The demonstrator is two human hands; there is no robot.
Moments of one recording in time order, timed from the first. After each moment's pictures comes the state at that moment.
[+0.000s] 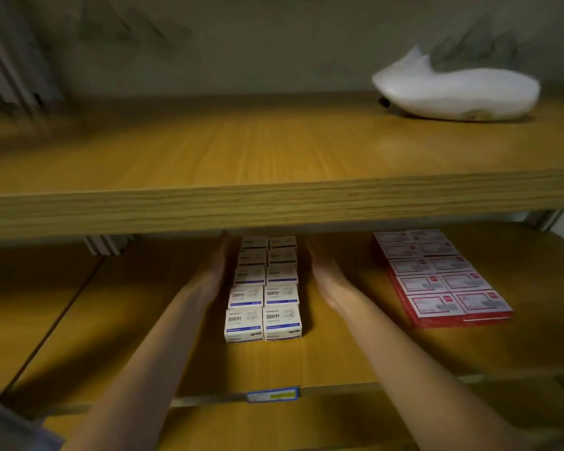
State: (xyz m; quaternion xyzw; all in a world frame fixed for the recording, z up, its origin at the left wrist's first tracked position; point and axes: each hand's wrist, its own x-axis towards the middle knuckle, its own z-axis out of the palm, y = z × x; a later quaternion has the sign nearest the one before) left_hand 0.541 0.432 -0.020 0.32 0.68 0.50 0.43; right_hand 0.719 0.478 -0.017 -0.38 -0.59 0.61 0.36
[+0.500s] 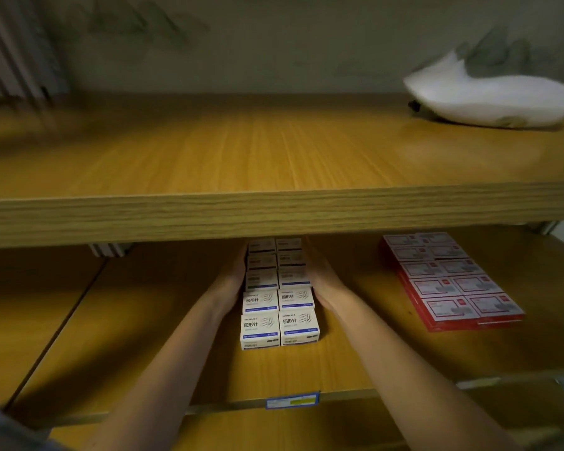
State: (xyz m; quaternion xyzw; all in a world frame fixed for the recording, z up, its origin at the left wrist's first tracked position) left_hand 0.544 0.434 -0.031 0.36 0.66 0.51 0.41; right_hand 0.686 0.473 -0.015 -0.41 -0.65 0.57 0.31
